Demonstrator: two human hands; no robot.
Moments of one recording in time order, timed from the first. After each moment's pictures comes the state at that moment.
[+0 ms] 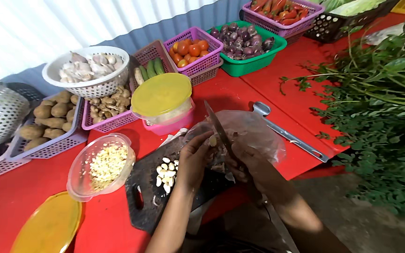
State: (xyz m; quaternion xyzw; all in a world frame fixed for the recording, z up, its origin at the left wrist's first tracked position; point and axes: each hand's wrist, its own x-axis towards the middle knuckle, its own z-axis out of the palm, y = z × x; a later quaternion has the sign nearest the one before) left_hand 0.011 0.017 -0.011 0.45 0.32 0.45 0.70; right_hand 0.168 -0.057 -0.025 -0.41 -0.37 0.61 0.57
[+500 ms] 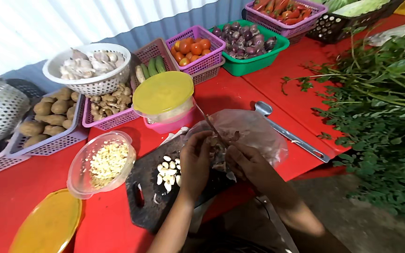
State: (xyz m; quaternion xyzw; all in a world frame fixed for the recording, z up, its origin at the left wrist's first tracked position) left_hand 0.010 0.010 -0.012 0.66 0.33 0.51 0.45; right_hand 0.160 -0.055 -0.022 -0.47 -0.49 0.49 0.55
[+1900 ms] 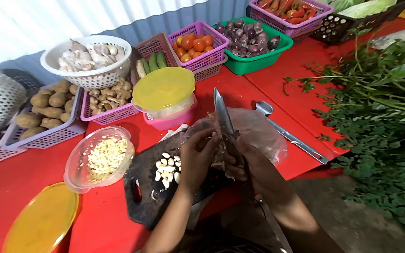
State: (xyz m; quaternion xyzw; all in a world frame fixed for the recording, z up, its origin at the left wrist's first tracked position) left_hand 0.011 0.015 -0.015 0.63 0.32 0.48 0.52; right_hand 0.159 -0.056 -0.020 -0.37 -0.33 0.64 0.59
